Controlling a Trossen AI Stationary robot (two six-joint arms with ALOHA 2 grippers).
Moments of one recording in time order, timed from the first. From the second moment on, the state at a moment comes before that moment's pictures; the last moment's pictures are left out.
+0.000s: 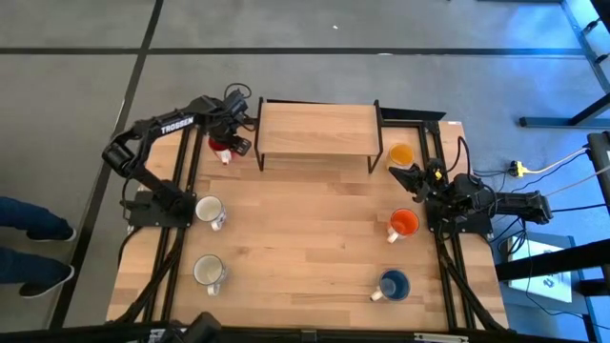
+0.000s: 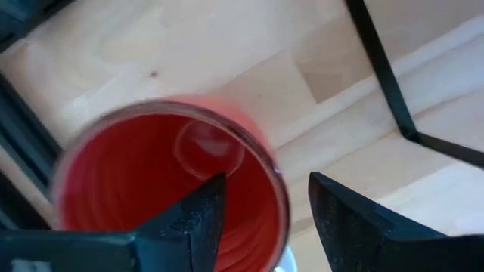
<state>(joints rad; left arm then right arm) 0.88 1.51 1.06 -0.97 -0.03 -0.18 -0.03 0.00 0.01 0.20 0.32 0.72</state>
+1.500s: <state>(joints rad) 0.65 1.51 1.77 -1.43 -0.14 -0.35 -0.03 0.00 0.01 0.18 0.29 0.73</state>
